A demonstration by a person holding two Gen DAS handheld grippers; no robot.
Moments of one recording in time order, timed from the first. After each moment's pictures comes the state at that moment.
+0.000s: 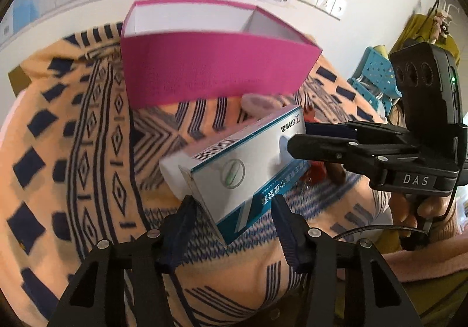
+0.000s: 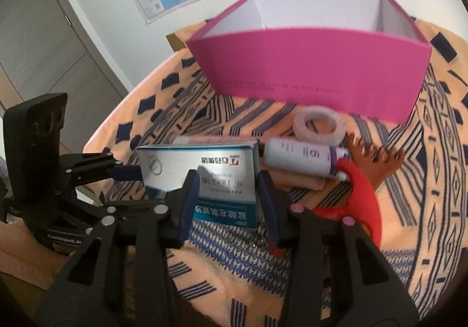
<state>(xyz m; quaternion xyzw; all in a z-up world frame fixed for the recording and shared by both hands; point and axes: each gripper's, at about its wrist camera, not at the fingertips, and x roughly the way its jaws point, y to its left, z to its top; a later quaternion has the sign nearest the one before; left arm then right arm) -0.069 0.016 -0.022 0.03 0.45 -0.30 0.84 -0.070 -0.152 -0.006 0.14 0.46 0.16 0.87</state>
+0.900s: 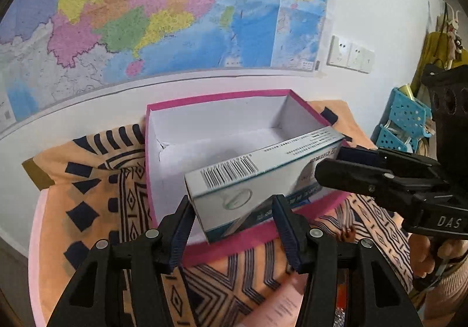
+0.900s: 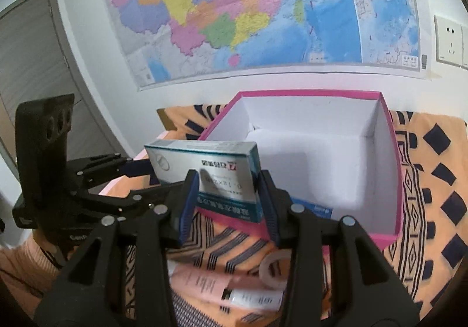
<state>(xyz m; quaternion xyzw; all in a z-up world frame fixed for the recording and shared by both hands) 0.066 -0.011 0.062 0.06 0.36 -0.26 0.89 0.039 -0.196 0.079 0.14 0.35 0.13 0.92</state>
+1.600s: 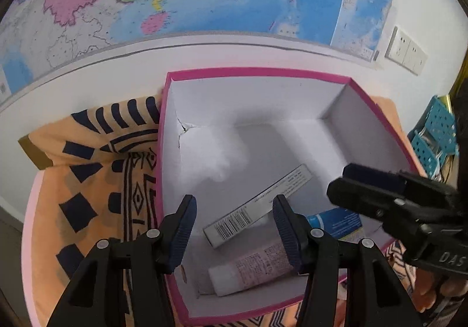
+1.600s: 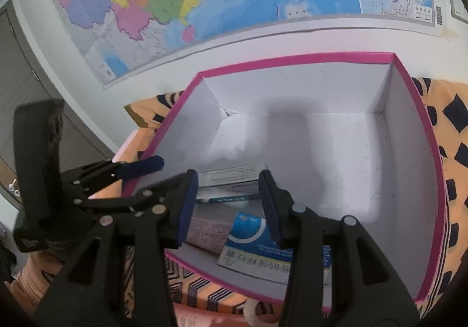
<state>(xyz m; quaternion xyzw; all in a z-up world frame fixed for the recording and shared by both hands) 0.138 -0.011 0.025 0.03 0.42 -0.19 0.89 0.111 -0.210 0.022 0.18 0.42 0.09 0.88</state>
